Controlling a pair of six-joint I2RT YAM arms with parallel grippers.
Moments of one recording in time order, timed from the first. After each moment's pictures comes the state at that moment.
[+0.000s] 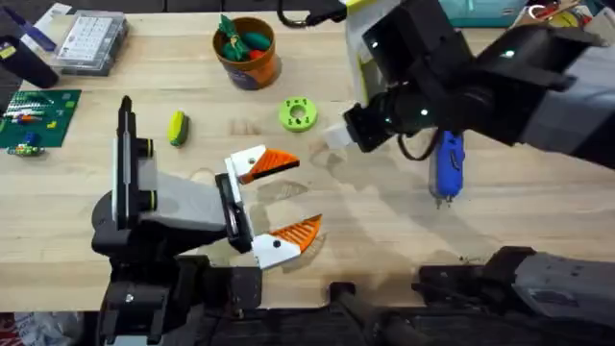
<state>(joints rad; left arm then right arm) 0.00 0.00 0.01 -0.13 1.23 -0.03 0.68 1.39 1.04 -0.67 0.00 0.10</state>
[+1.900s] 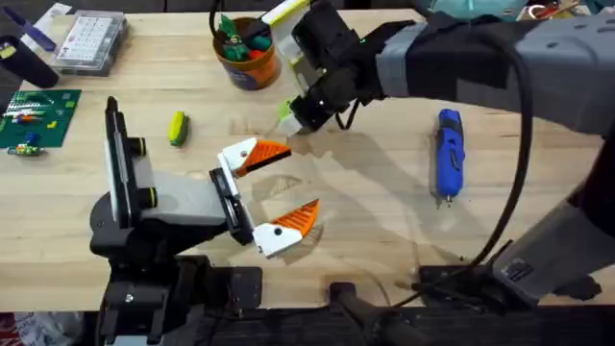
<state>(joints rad) 0.00 0.00 0.01 -0.11 1.12 -0.03 0.68 1.90 1.32 -0.48 -0.13 -0.08</state>
